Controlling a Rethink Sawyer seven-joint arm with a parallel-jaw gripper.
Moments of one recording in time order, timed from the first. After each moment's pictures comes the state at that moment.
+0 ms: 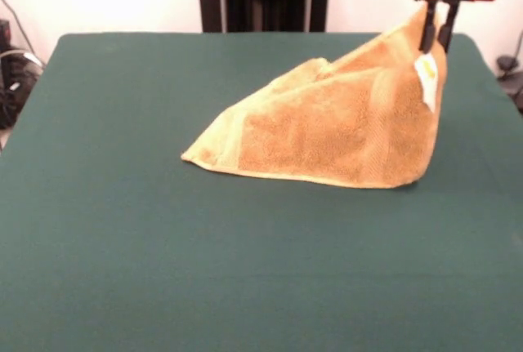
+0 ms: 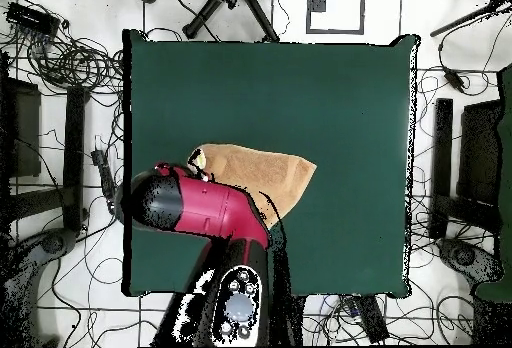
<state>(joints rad) 0.21 -0.68 -0.19 1.73 0.30 0.45 1.81</state>
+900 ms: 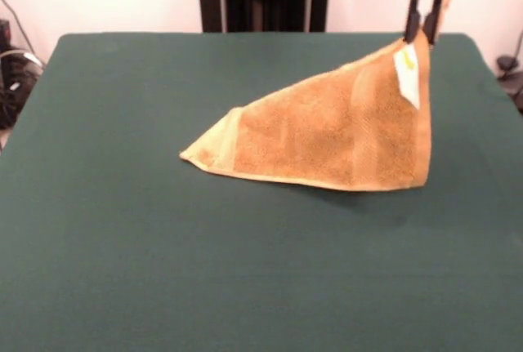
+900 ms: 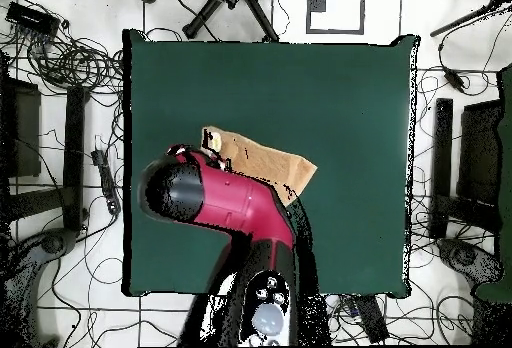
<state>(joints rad) 0.13 -0.76 -0.19 1.72 0.30 0.46 1.83</state>
